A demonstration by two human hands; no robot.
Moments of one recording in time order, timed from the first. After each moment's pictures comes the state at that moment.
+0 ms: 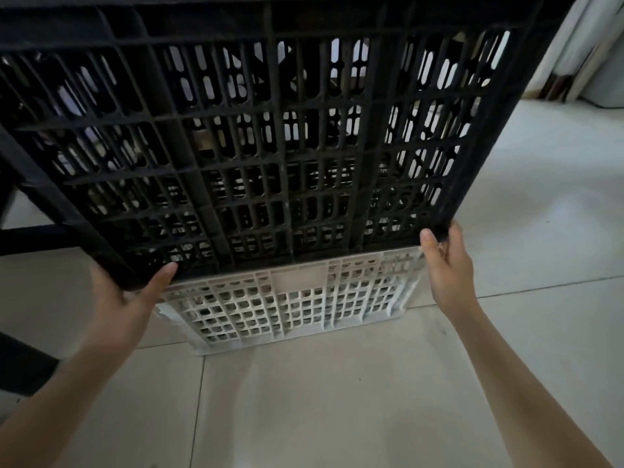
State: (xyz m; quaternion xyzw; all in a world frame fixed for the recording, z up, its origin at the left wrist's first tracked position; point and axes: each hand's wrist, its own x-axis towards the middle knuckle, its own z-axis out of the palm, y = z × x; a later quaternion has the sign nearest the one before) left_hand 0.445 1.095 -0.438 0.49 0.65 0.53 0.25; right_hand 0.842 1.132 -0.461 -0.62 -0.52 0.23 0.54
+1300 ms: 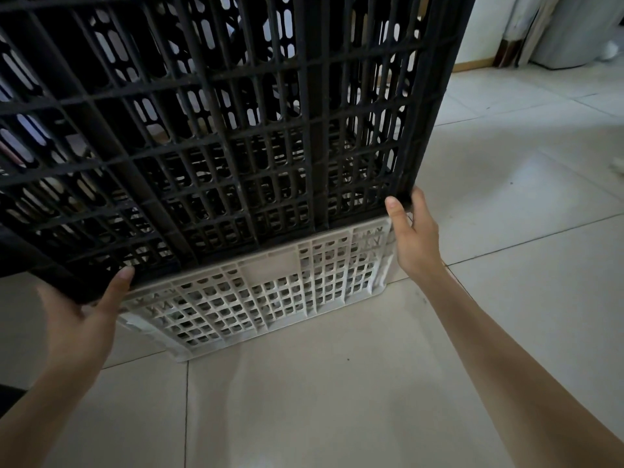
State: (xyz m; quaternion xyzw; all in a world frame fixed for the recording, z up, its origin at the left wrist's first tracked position) left_hand 0.434 1.111 -0.464 0.45 0.68 0.53 0.23; right_hand 0.835 1.133 -0.457 -0.61 -0.50 0.24 0.56
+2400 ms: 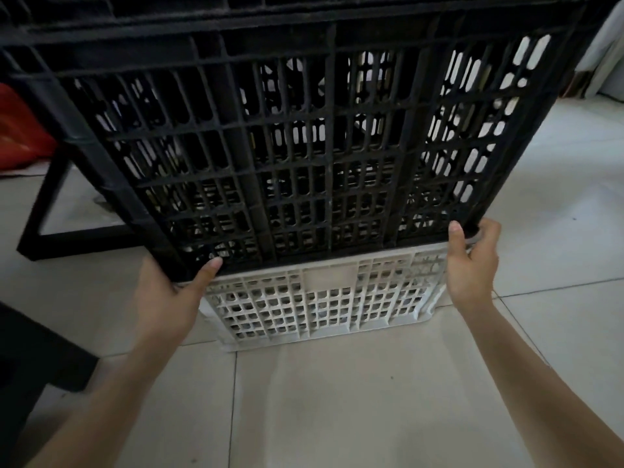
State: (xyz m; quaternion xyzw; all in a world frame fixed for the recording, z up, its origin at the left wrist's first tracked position) left_hand 0.444 1.091 -0.423 0.48 0.71 0.48 0.18; right_hand 0.806 1.137 -0.462 -0.65 -0.44 0.17 0.59
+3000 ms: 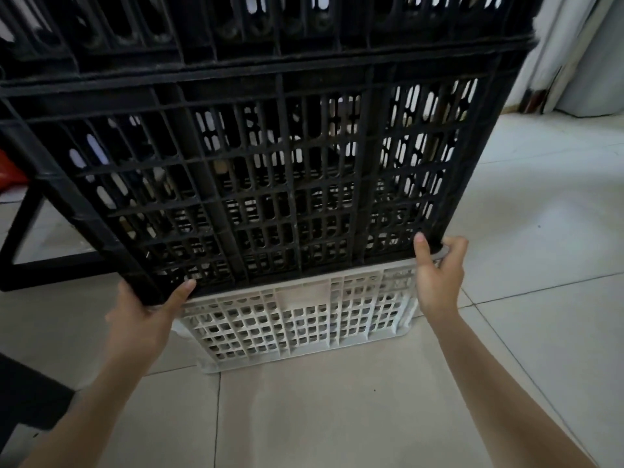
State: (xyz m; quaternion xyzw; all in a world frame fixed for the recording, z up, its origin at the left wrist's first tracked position) left_hand 0.456 1.083 -0.400 0.45 0.74 0.45 0.23; right_hand 0.801 1.129 -0.451 -0.64 -0.38 0.21 0.63
